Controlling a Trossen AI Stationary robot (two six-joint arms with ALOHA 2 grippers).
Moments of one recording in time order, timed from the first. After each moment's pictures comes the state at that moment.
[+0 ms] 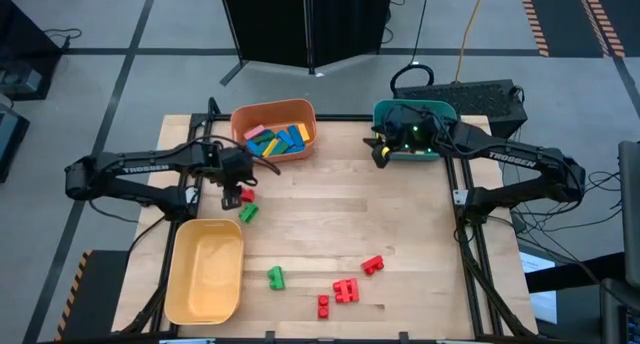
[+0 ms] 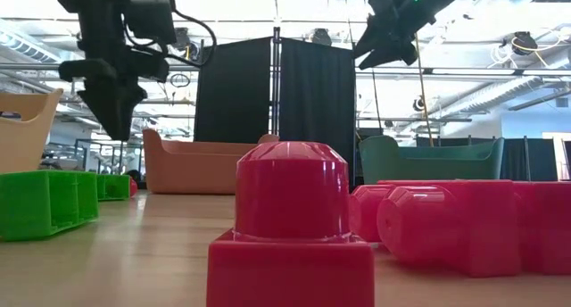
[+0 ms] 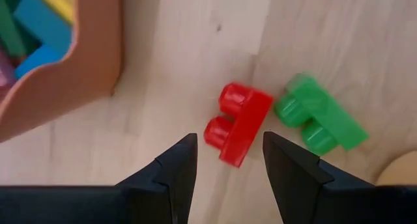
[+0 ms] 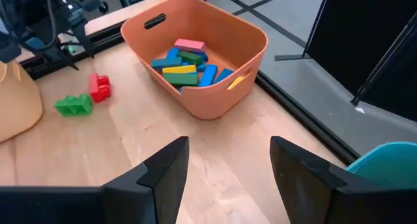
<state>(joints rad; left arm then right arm) 0.30 1.10 0.77 -1.00 -0.05 0.11 -0.37 1.17 1.05 -0.42 0.11 0.22</state>
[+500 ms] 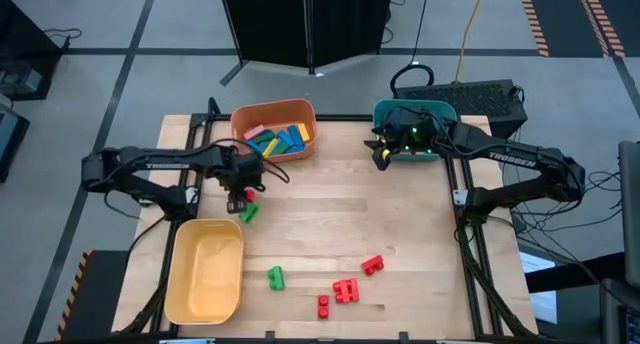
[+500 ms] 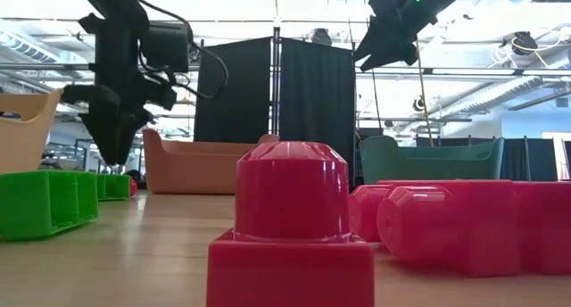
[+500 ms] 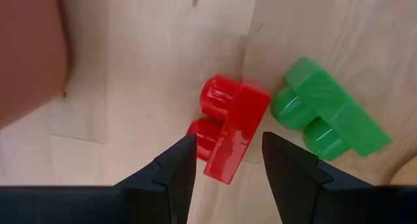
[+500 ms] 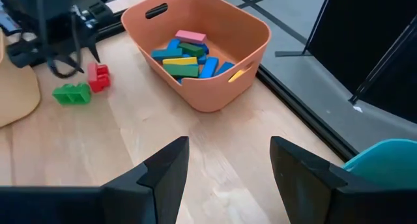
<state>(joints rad) 0.30 1.28 0.75 -0.94 -0.01 0.15 -0.35 1.17 1.05 -0.45 0.11 0.20</state>
